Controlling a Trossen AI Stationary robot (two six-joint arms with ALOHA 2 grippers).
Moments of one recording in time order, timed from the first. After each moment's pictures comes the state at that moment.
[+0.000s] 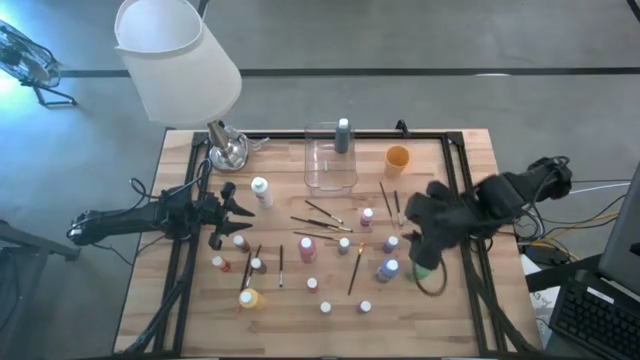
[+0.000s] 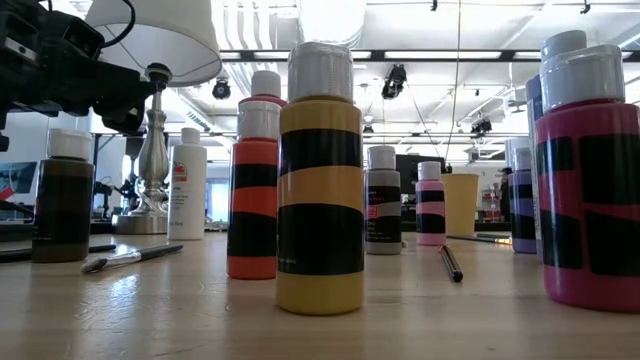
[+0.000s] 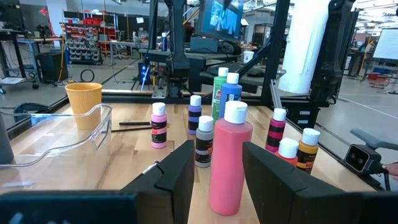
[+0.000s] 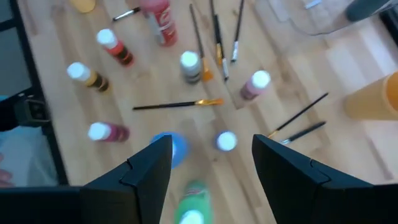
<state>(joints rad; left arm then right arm) 0.13 0.11 0.01 0.04 0.26 -0.06 0.50 1.42 1.75 -1.50 0.34 0.85</state>
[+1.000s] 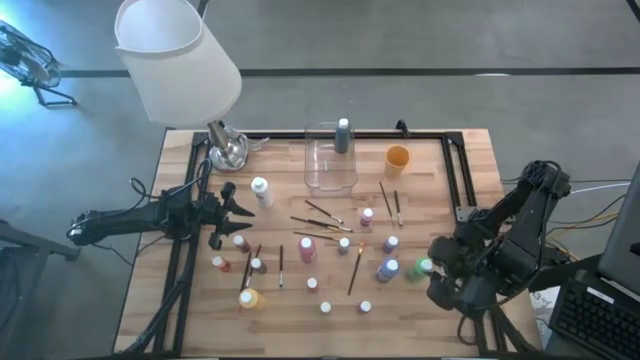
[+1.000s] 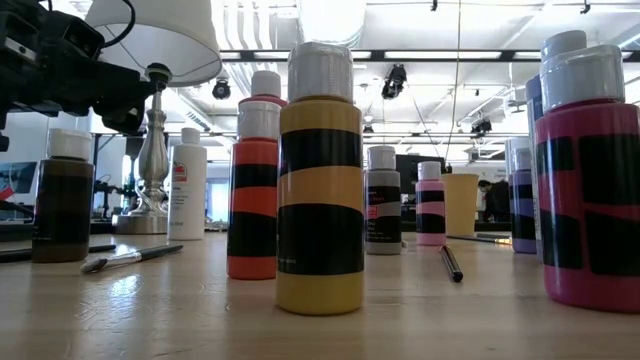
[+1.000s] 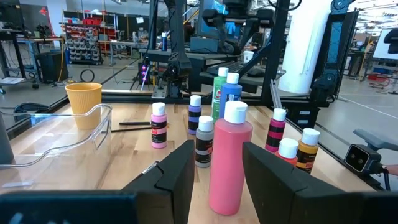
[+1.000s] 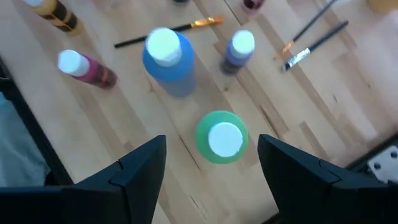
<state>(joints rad) 0.13 0.11 0.01 0.04 0.26 -0.06 0.89 1.42 1.45 -1.51 0.39 1.48</state>
